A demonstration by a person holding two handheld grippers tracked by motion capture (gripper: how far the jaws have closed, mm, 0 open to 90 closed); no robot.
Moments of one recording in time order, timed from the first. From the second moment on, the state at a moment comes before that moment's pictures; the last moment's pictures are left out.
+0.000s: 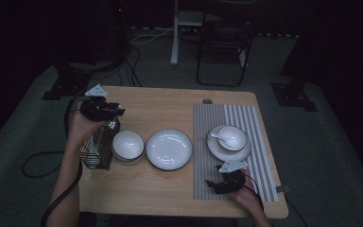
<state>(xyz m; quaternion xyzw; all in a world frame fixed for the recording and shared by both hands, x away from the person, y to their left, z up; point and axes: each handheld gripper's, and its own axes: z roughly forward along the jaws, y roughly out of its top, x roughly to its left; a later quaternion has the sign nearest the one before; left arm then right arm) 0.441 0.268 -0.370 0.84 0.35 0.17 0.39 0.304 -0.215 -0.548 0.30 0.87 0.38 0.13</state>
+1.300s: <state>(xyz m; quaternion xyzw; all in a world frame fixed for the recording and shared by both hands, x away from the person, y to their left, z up) 0.458 0.278 -0.380 0.83 0.38 0.23 0.34 0.304 -0.215 -0.548 0.30 0.87 0.38 0.13</state>
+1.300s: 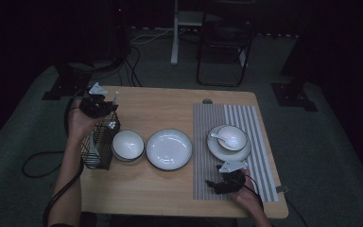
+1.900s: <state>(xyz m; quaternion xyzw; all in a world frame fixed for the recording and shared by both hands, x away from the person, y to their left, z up) 0.432 0.288 -0.353 0.77 0.37 0.30 0.42 0.304 -0.215 -0.548 0.30 0.87 0.38 0.13</state>
